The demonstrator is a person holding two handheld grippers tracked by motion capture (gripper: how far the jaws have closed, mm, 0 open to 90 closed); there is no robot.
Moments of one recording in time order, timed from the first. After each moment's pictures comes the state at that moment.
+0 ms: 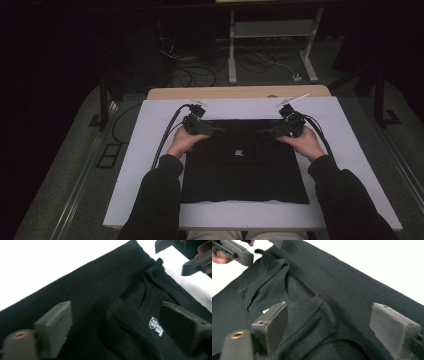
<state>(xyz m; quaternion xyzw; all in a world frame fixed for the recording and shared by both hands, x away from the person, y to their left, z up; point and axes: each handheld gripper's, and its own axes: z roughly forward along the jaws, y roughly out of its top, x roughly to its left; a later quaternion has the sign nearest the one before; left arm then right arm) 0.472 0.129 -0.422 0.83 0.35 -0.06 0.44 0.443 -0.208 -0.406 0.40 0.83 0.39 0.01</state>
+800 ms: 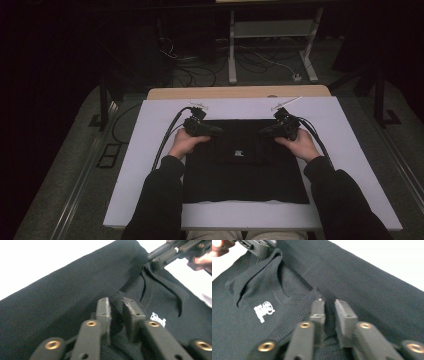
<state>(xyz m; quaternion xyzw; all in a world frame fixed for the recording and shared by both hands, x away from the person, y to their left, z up) 0.471 0.129 -0.432 0.84 0.33 -0.07 0.43 0.448 -0.199 -0.421 0.40 0.84 0.37 0.00</state>
